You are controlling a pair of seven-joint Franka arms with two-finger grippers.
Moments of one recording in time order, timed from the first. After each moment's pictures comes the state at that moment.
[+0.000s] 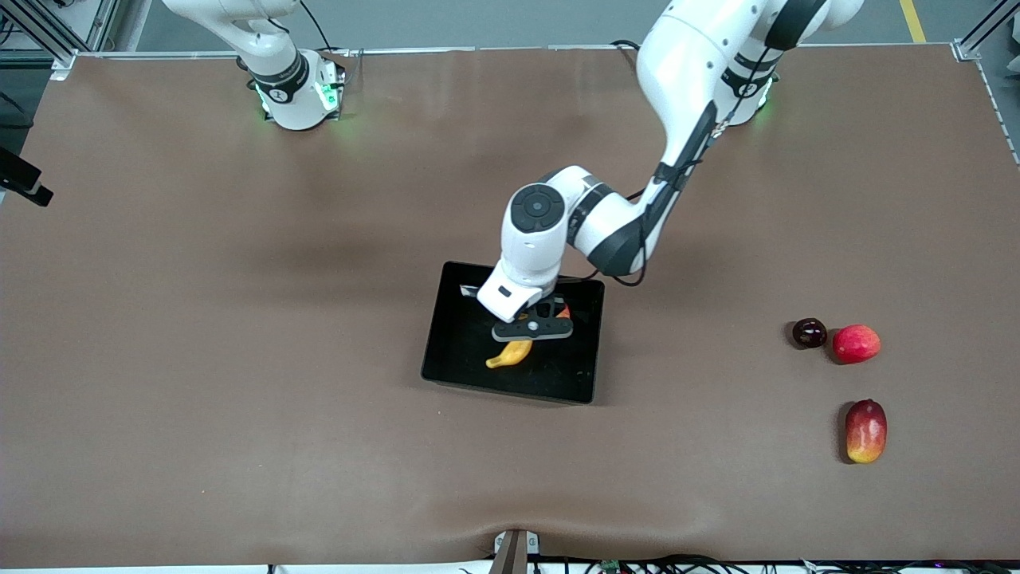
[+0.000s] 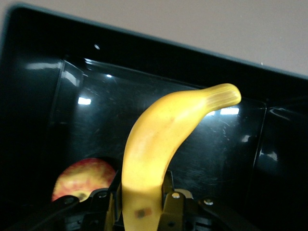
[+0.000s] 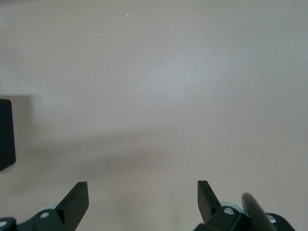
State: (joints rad) left arm -0.71 0.80 -0.04 -1.32 0.11 2.28 -0.88; right arm 0.00 -0.06 -0.15 -1.57 -0.02 1.55 0.00
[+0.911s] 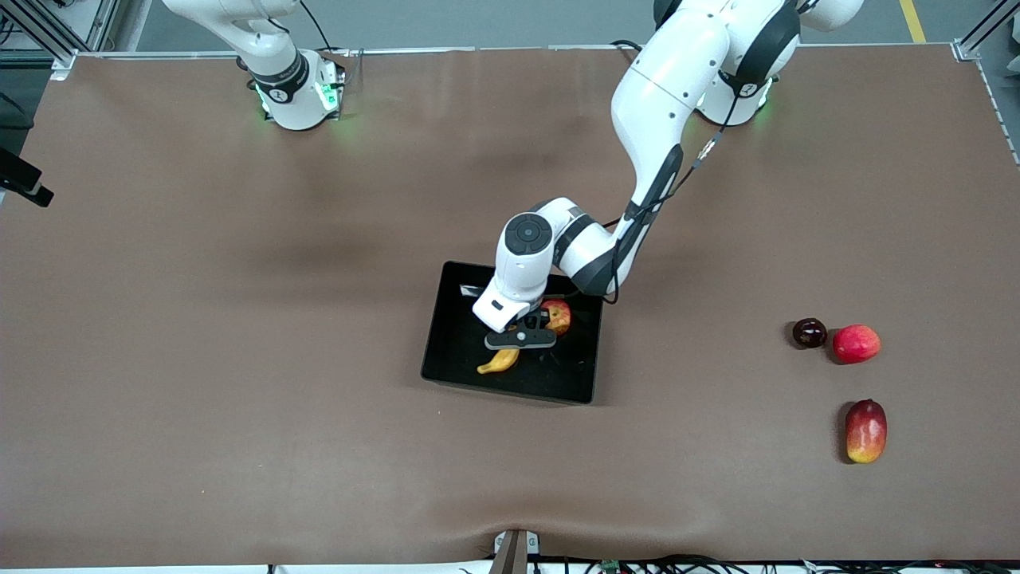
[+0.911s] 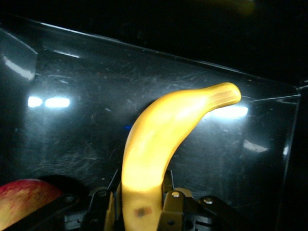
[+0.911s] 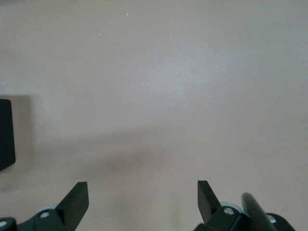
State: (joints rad) left arm -0.73 0.95 -0.03 -1.31 0.11 2.48 -0.89; right arm 0.00 -0.06 -0.15 -1.57 -0.02 1.55 0.00
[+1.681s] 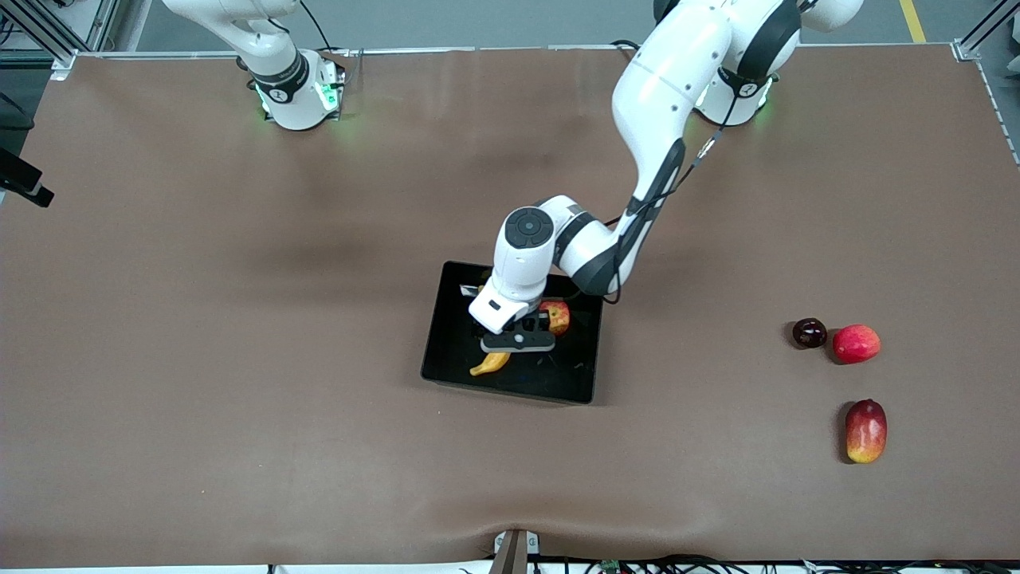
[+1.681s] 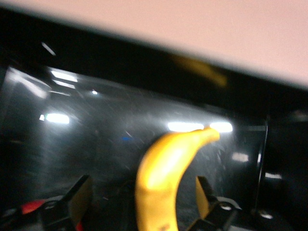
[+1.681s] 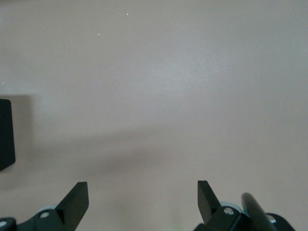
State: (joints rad) left arm -0.74 0.90 0.03 -1.27 0.11 2.42 -0.89; right arm 0.00 -0.06 -0.15 -1.57 -0.02 1.55 0.01
